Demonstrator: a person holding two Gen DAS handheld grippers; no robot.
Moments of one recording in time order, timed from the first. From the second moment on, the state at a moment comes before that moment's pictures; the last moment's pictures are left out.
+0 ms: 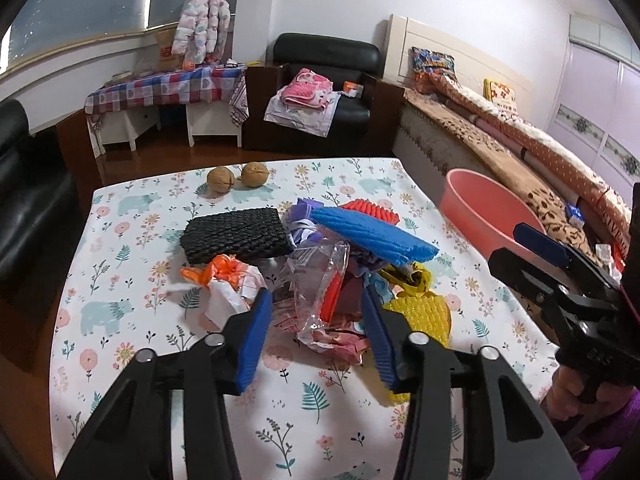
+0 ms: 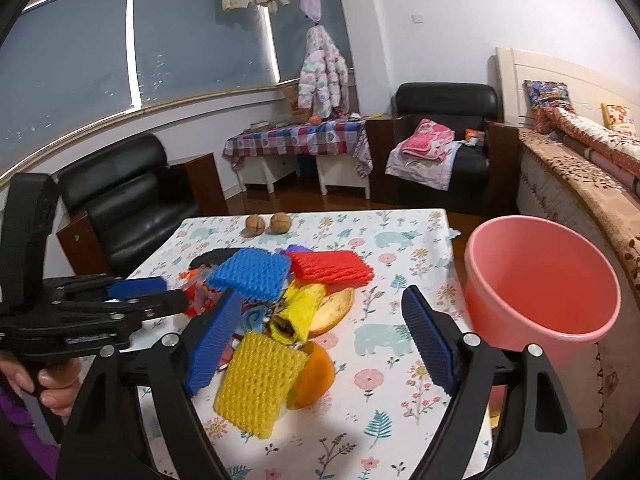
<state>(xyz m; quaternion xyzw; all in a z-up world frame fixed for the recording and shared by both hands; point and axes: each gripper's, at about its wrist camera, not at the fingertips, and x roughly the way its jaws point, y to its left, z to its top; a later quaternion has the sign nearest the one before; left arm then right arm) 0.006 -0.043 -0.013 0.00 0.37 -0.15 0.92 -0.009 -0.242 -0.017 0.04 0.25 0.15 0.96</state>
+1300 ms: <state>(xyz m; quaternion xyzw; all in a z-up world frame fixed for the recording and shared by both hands) 0.005 -0.012 -0.006 -0.07 0.36 -0.16 0.92 0.018 -0.205 -0.013 0.01 0.29 0.24 0.93</state>
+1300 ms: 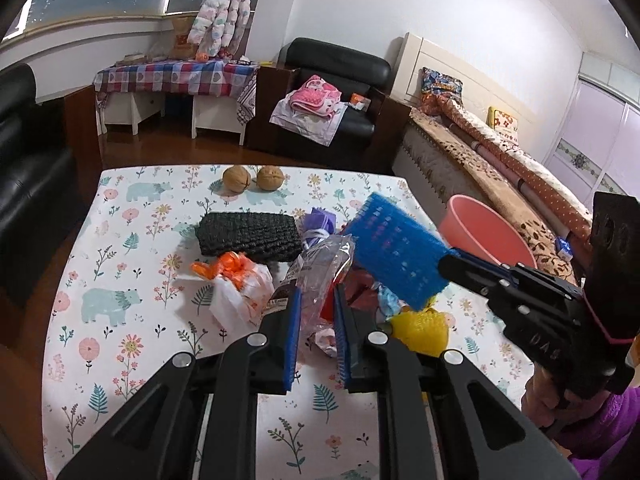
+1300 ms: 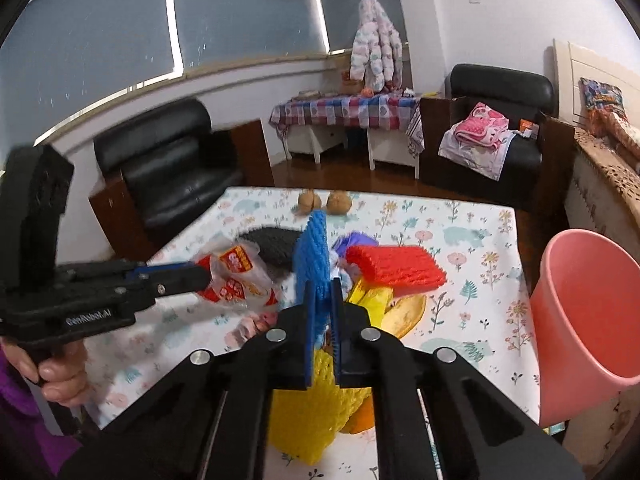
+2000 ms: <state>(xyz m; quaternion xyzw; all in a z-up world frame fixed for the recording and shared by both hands) 0.002 -0.096 0.069 -0.04 0.28 -0.25 0.92 -0.005 -0.323 0.018 0.09 0.22 0.09 0.97</state>
